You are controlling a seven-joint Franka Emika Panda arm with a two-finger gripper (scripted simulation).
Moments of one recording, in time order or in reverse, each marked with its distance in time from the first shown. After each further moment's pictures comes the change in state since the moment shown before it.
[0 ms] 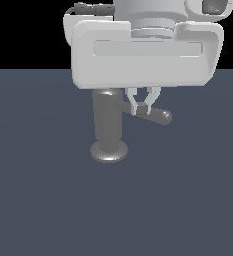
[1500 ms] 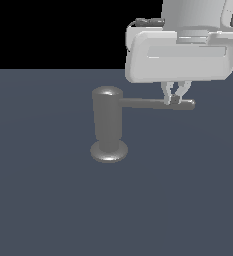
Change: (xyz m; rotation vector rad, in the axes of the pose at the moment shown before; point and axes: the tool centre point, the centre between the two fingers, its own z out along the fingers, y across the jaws) arm 0.047 0.084 0.000 -0.005 0.002 -0.025
